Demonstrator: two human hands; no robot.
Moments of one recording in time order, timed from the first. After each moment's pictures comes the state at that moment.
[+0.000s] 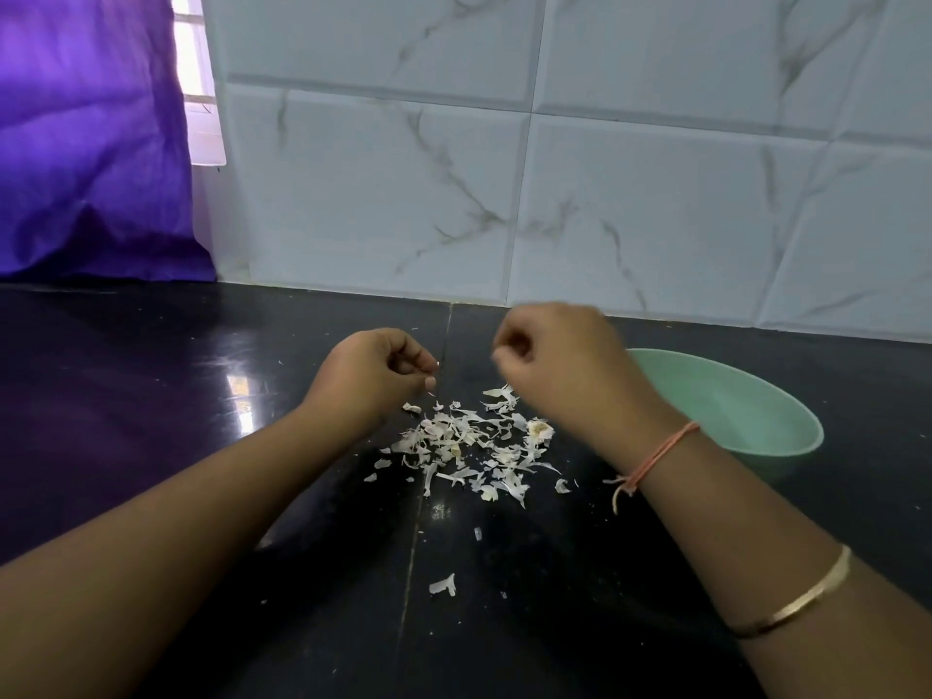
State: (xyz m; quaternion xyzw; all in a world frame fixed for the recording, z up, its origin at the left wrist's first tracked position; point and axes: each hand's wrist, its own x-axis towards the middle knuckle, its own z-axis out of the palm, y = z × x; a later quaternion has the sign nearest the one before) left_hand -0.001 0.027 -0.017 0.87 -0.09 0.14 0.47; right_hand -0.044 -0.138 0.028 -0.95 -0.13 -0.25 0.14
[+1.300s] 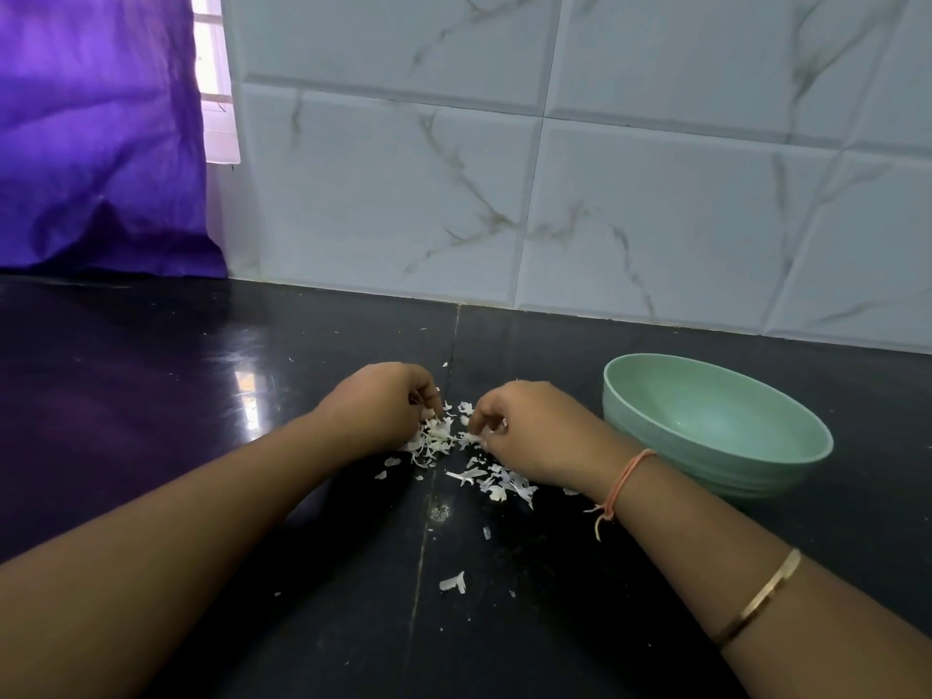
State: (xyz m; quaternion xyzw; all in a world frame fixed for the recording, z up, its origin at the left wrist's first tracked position) left_hand 0.005 0.031 -0.026 0.96 -0.13 0.06 0.23; right_hand -0.032 -0.128 -0.009 -0.98 -0.16 -0.03 0.12
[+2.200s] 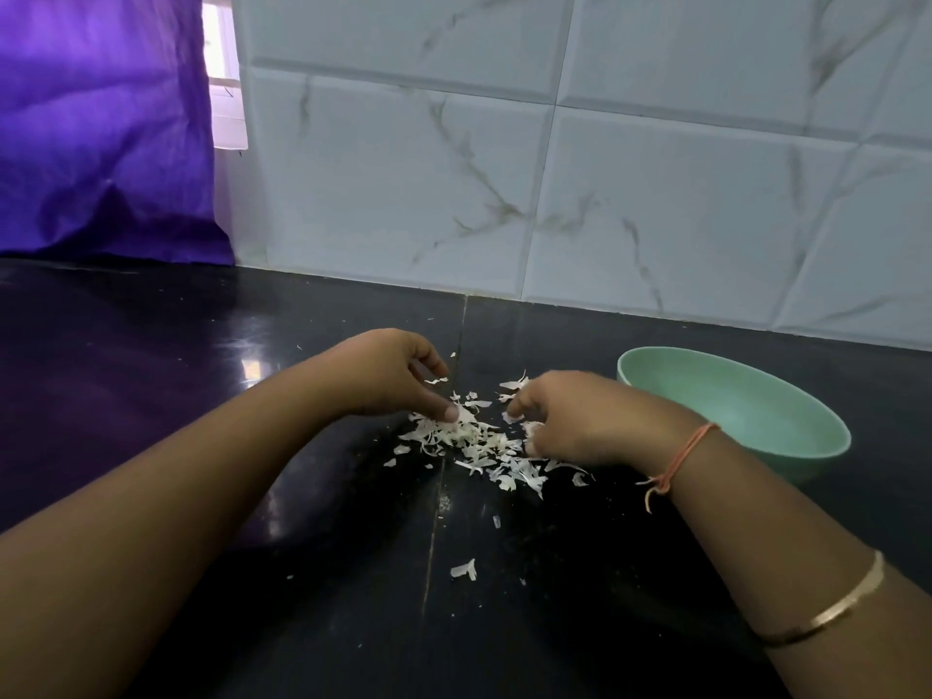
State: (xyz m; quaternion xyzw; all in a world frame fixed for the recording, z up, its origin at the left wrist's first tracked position) left_hand -0.004 0.043 0.001 0.96 -0.13 -0.01 0.26; right_hand -0.045 -0.138 0.014 -0.99 -0.13 0.05 0.05
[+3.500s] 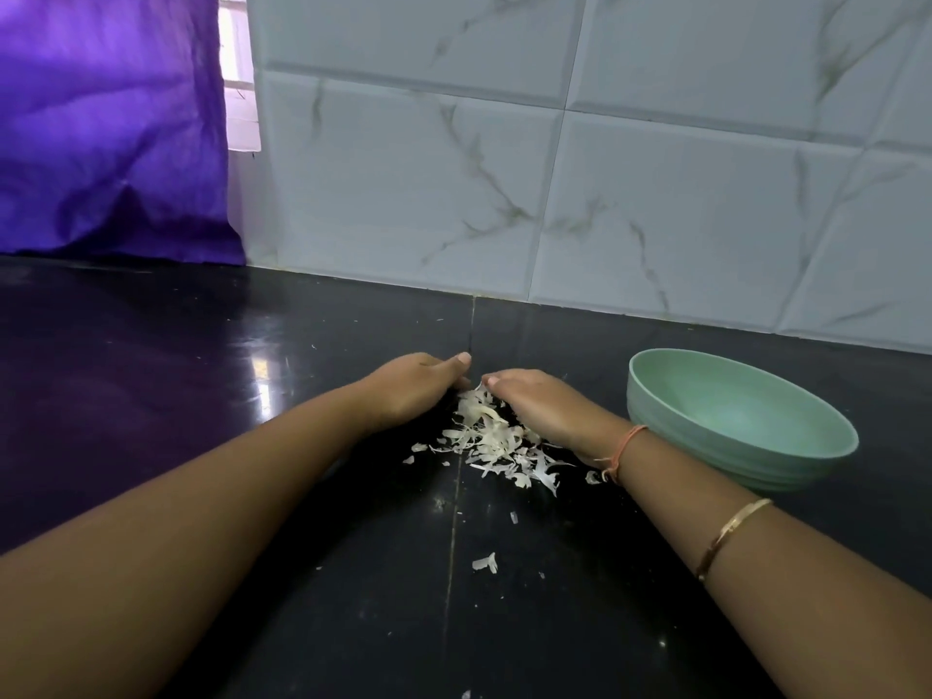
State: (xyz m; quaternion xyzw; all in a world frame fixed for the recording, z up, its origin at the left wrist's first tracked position) left_hand 0.011 0.036 -0.026 0.90 -0.13 -0.03 0.42; right_hand -0.009 -0.122 -0.018 -0.93 -0.11 0.03 0.34
